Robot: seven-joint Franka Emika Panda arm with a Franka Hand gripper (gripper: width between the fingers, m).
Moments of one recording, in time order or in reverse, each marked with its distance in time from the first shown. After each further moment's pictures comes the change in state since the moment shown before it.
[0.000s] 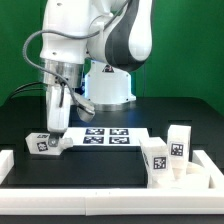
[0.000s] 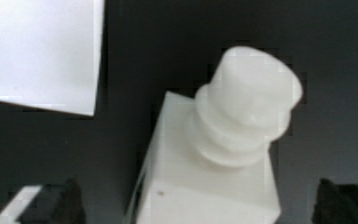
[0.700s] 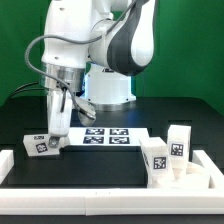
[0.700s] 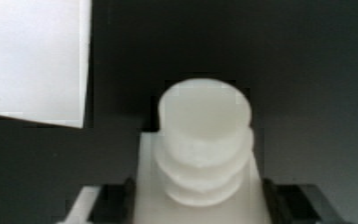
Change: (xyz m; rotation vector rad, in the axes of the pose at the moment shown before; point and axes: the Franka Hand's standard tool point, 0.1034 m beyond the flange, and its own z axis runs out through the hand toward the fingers) arm -0.001 -0.001 0.004 -0.006 0.005 -0.031
